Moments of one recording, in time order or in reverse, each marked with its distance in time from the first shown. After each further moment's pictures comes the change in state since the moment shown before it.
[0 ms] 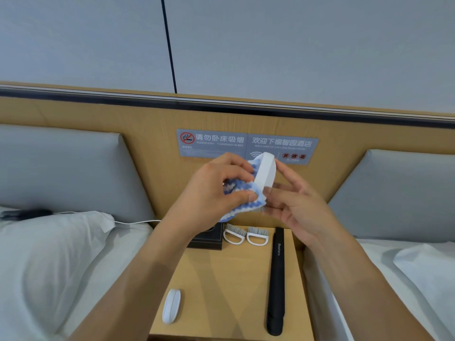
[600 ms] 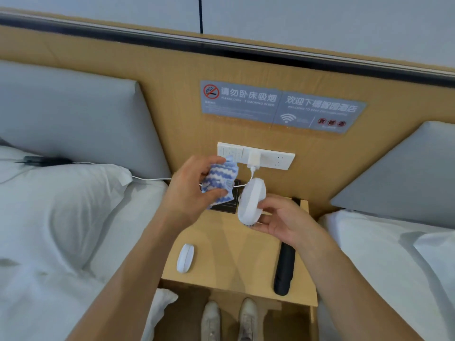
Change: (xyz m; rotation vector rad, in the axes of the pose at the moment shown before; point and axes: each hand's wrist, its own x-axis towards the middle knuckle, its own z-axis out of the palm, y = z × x) left_hand -0.076 -0.096 0.009 -0.015 0.156 -0.309; right_hand 0.024 0.121 -0.005 0.070 0.150 0.594
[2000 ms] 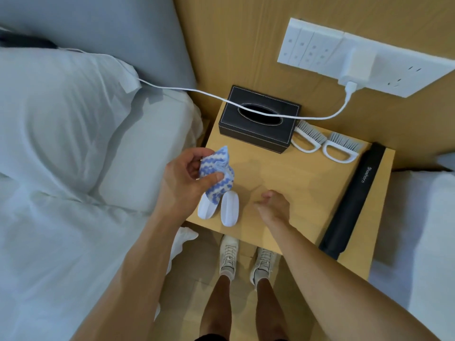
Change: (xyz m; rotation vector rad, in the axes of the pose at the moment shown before) left_hand -0.069 -0.211 0.065 -0.208 0.092 -0.578; right_hand 0.232 0.236 -0.041 -1.056 0.398 0.144
